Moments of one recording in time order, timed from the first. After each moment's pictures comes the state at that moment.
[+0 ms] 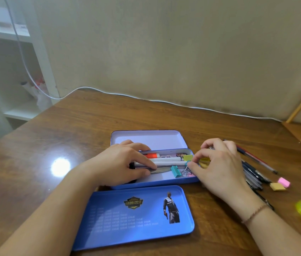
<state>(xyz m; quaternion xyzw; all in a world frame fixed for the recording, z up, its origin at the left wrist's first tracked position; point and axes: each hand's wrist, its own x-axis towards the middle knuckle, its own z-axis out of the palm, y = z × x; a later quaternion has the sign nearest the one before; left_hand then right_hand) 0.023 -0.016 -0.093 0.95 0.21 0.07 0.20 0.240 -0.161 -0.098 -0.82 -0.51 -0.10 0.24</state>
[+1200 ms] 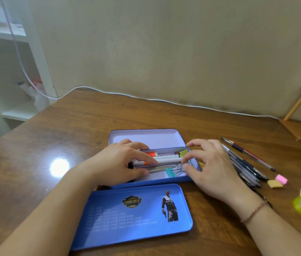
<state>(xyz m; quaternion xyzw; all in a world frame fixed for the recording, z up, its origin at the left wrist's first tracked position) 0.024 -0.014 -0.095 0.96 0.21 0.06 0.18 0.239 -0.164 -0.097 -0.77 -0.59 -0.02 0.24</state>
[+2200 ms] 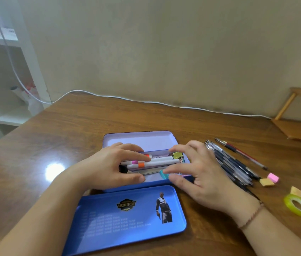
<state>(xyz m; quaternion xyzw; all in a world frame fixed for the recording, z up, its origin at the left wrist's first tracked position) 0.019 -0.013 -0.093 0.95 0.19 0.10 0.23 0.237 -0.176 -0.094 -0.68 -0.71 -0.01 0.18</state>
